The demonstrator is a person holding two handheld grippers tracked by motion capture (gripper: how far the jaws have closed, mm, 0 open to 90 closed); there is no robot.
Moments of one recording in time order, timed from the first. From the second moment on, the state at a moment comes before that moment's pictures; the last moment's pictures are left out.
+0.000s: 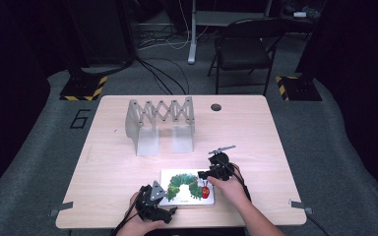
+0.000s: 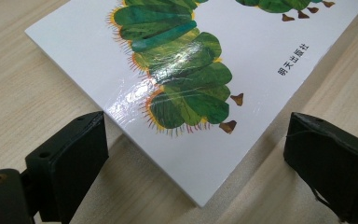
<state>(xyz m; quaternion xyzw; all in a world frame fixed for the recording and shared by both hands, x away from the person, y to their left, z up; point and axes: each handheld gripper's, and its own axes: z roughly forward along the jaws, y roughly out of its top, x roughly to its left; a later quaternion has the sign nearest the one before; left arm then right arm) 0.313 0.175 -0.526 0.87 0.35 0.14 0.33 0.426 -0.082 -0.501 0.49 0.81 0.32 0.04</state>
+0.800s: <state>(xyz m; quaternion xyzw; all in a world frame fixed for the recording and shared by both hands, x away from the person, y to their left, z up) 0.312 0.174 -0.527 0.86 0.35 0.14 0.34 0.427 -0.082 -0.504 0.49 0.81 0.32 0.04</state>
